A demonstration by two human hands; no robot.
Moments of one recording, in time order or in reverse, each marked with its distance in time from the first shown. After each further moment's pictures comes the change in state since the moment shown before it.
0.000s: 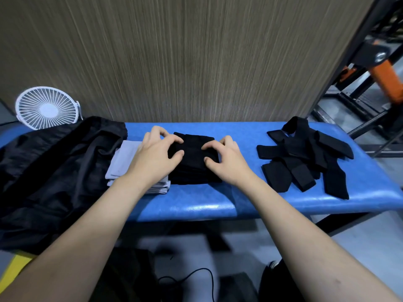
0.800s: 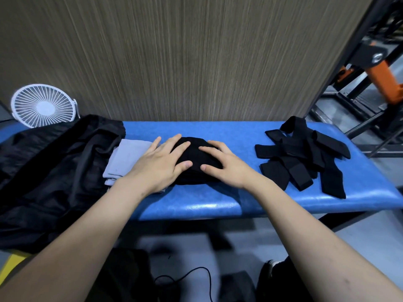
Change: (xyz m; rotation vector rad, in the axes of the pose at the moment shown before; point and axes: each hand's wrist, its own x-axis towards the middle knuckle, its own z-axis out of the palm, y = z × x) left_hand -0.007 -0.002 0.010 0.291 -0.286 0.170; right_hand -0.008 0.017 -0.010 0.072 -0.293 -0.035
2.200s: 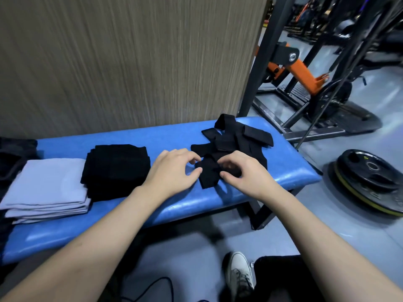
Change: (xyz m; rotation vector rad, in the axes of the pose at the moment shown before) left_hand 0.063 0.171 0.032 -0.261 0.250 0.279; right_hand -0.146 0.085 -0.102 -0.199 0.380 0.109
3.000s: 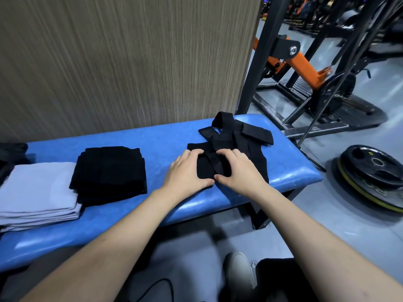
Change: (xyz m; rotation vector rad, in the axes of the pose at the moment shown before) left_hand 0.023 0.020 0.045 -0.173 -0.154 -0.243; right_hand 0.022 0.020 0.023 -0.152 -0.035 0.140
